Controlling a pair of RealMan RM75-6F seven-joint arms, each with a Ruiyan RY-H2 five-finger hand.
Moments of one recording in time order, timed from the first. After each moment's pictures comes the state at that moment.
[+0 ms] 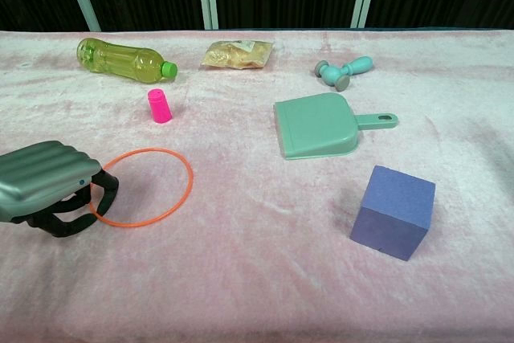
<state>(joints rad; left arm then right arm) -0.48 -1.56 0.05 -1.48 1.34 1.04 0.58 0.10 -1.20 0.08 -1.63 -1.40 1.44 -0.26</state>
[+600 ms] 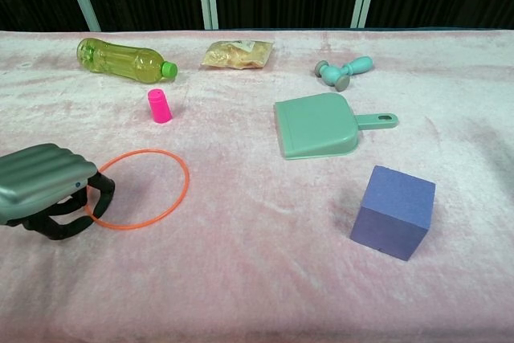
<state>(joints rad) -0.47 -1.56 0.06 -1.48 1.35 1.05 0.57 0.10 -1.19 0.08 -1.63 -1.40 1.44 -0.26</state>
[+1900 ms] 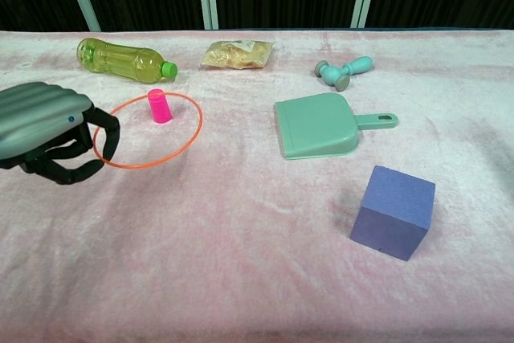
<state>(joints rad) -0.48 -1.48 -0.02 -1.62 1.43 1.16 0.50 0.10 -1.20 0.08 -1.63 -1.40 1.44 -0.27</state>
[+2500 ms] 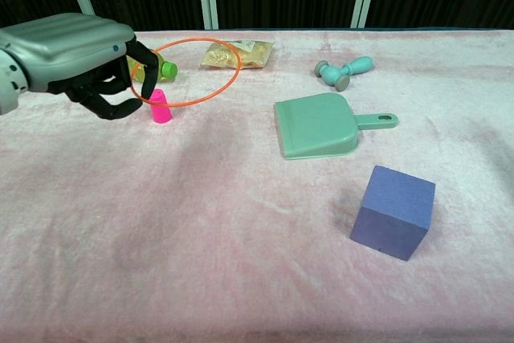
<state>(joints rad) -0.63 -1.47 -0.19 -1.69 1.23 1.04 0.65 0.10 -1.20 0.08 -1.63 -1.39 1.44 -0.28</state>
